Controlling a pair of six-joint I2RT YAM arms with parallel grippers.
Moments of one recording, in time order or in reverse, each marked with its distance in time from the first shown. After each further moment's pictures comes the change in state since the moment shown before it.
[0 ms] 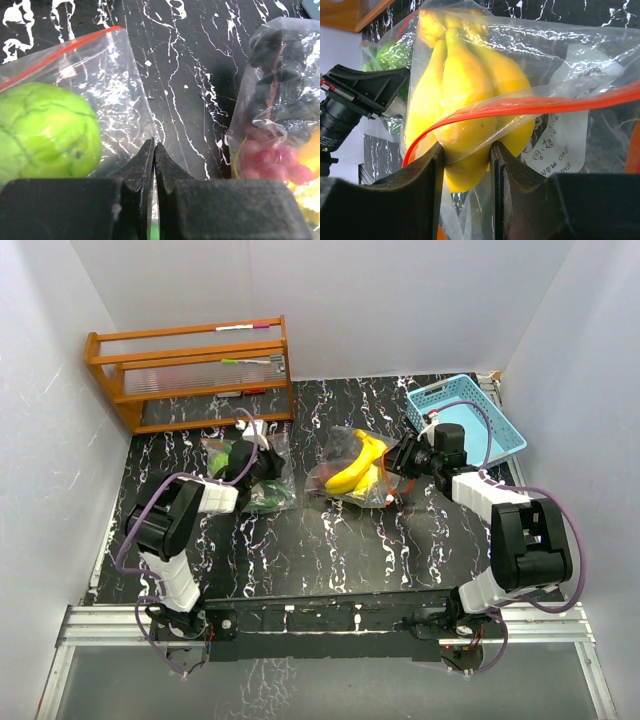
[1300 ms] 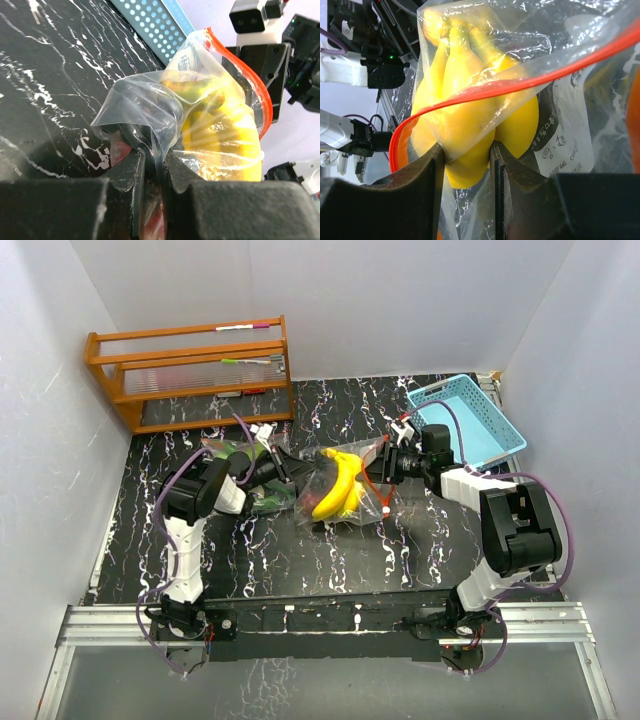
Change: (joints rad) left arm 0.066 0.384 0.061 0.791 0.707 -0.544; right arm 0.043 0.099 0.018 0.053 -0.361 -0.163
